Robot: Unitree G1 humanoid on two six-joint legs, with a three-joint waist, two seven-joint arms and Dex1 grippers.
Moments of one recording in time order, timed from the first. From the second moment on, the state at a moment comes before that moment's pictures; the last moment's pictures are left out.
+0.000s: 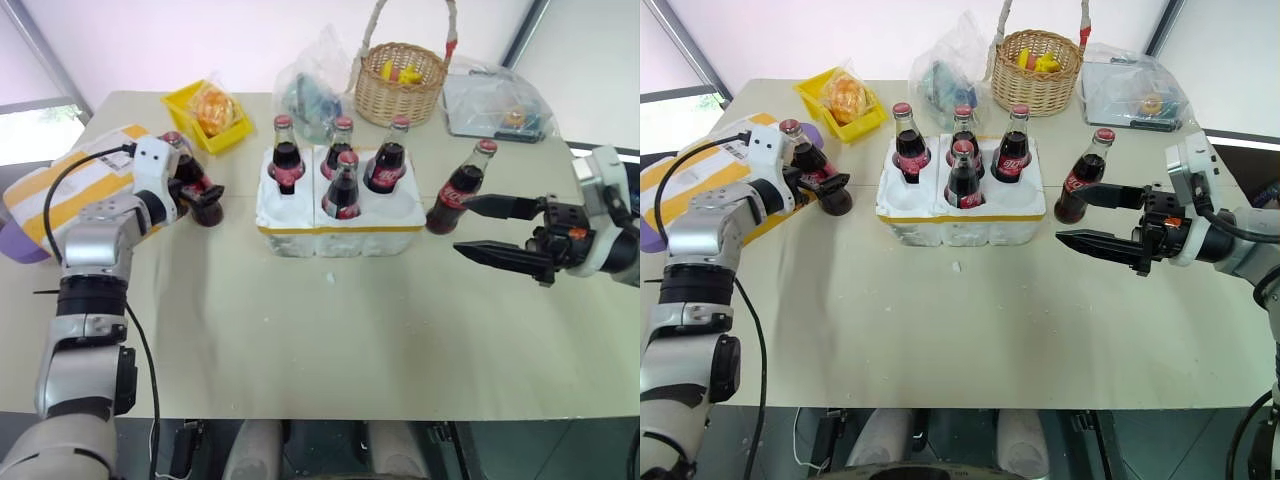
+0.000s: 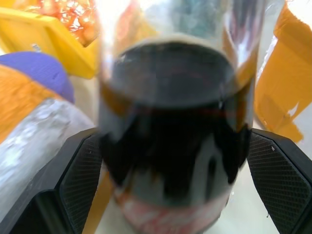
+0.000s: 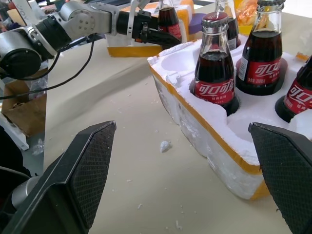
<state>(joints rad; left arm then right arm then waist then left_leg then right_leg) -0.79 0.61 0.11 0.52 -0.23 0.47 -0.62 -0.32 -1.00 -0.36 -0.24 0.88 0.76 1.13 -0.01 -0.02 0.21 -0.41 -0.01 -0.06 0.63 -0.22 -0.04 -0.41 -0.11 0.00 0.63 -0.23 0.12</state>
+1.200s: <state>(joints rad) -1.01 0.70 0.05 0.11 -0.59 1.01 -1.00 -0.26 -0.98 -0.38 -0.28 0.89 0.75 1.09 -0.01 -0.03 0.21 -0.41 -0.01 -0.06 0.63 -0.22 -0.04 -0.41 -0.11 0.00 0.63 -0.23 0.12</state>
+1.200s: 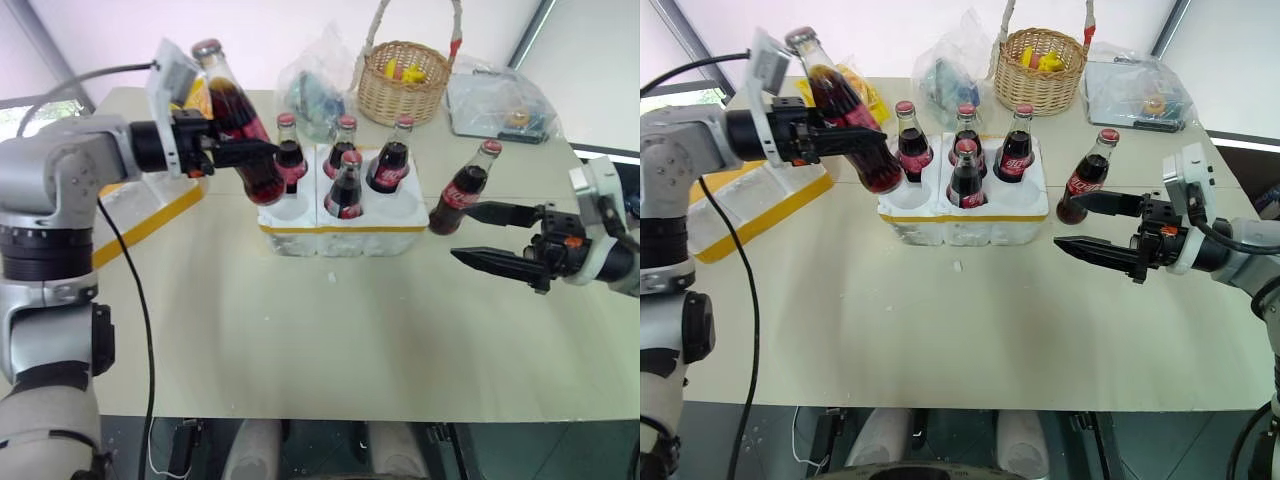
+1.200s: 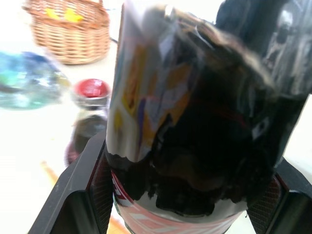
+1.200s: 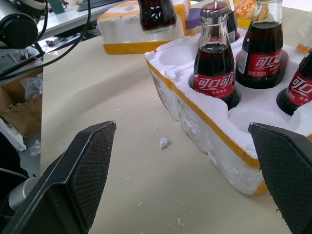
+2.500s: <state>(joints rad) -0.91 0.59 -0.13 0.23 -0.37 0.67 -1.02 -0.24 -0.97 -0.40 -0.32 0.93 0.76 1.04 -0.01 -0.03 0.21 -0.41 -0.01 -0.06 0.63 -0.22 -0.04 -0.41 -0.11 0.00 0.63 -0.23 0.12</state>
